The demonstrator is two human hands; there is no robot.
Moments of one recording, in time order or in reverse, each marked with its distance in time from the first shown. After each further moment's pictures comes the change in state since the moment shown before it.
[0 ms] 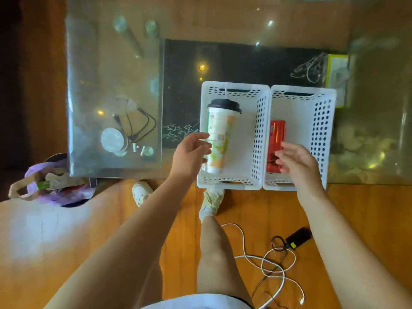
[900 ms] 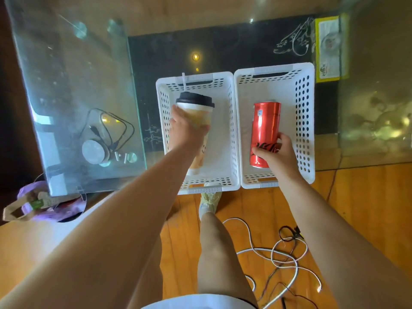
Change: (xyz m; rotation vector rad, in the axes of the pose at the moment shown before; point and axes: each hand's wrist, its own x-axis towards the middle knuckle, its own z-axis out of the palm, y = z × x) left_hand 0.073 0.016 0.093 0.519 0.216 -0.021; right_hand 0.062 0.052 -0.017 0.026 0.029 0.081
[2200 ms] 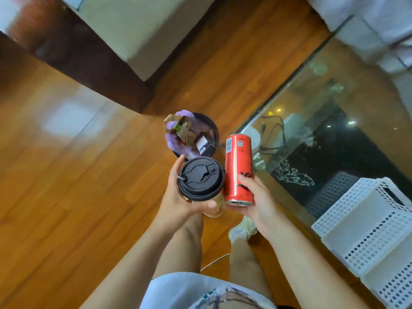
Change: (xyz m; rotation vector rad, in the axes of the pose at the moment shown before) left_hand -0.159 -0.402 -0.332 -1.121 0.201 -0.039; right_hand -0.308 -0.085 0.411 -0.226 -0.762 0.261
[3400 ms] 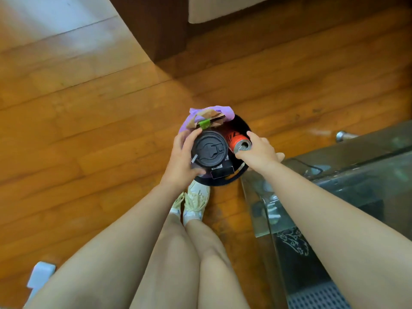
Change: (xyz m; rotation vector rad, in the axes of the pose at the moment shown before) left_hand 0.238 -0.172 -0.062 0.278 0.327 -0.031; right_hand 0.327 -0.046 0.078 -1.810 0.194 -0.094
